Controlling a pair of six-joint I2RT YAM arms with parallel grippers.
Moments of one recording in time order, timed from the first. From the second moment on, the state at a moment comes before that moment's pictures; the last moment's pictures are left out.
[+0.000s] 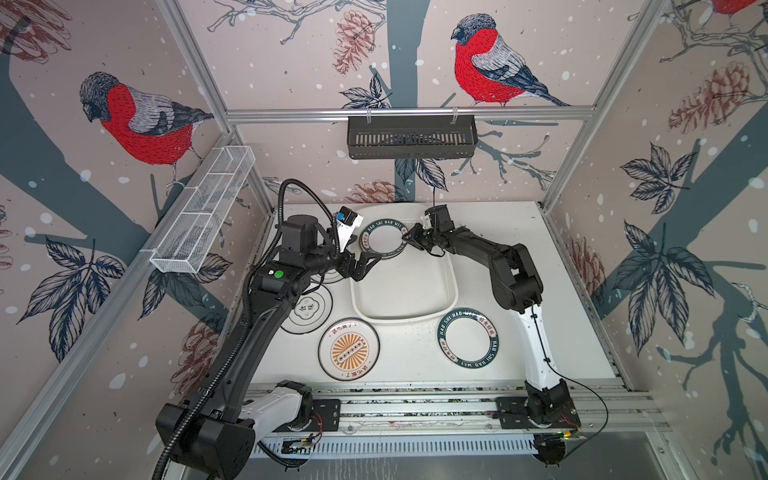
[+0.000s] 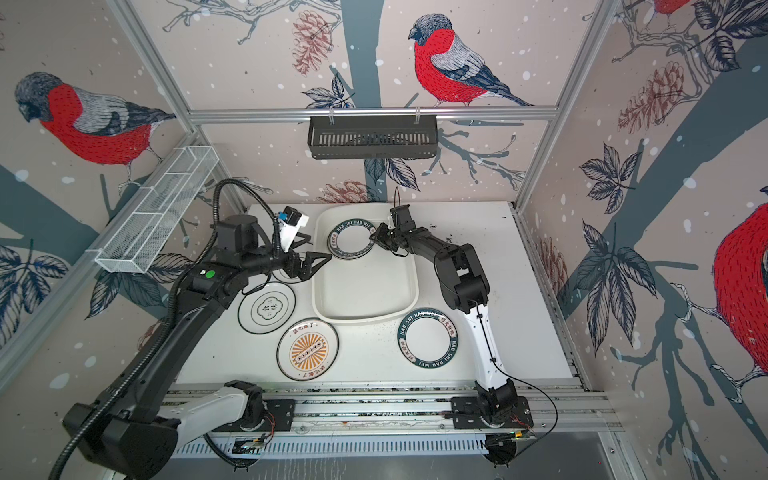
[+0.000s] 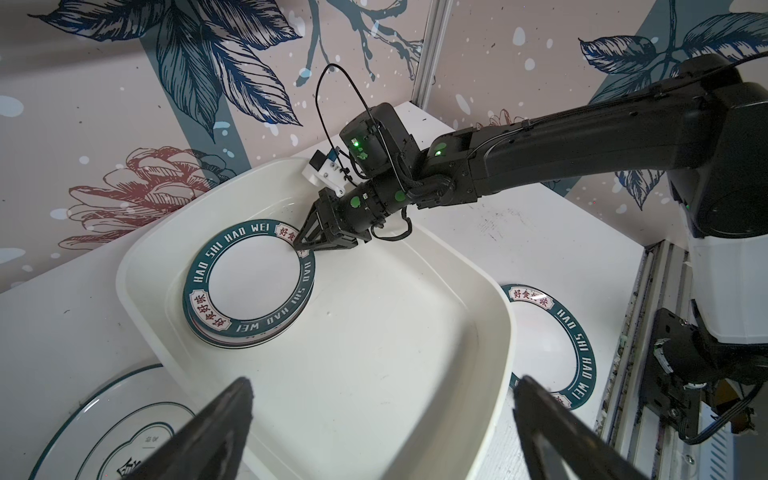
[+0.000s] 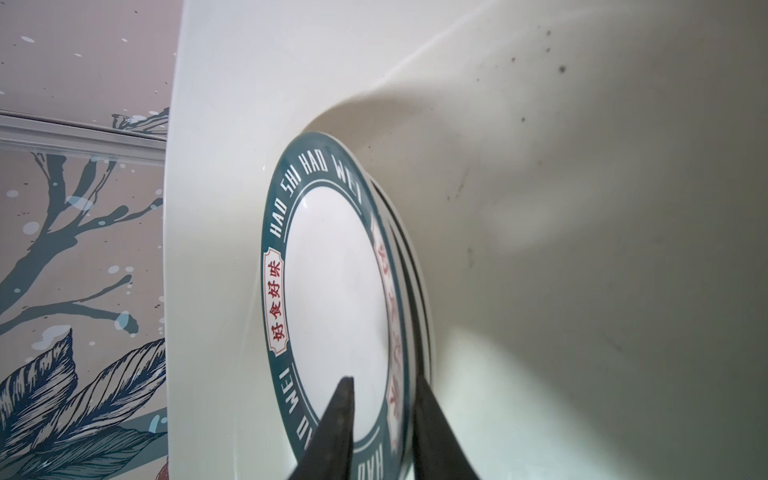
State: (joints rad) left arm -0.26 1.14 1.18 -0.55 0.58 0.16; right arm 0.46 2.40 1.83 -0.13 -0.47 0.84
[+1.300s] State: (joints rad) left arm -0.26 1.13 1.19 -0.56 0.56 0.21; right arm 0.47 2.20 1.88 -0.38 -0.24 0.58
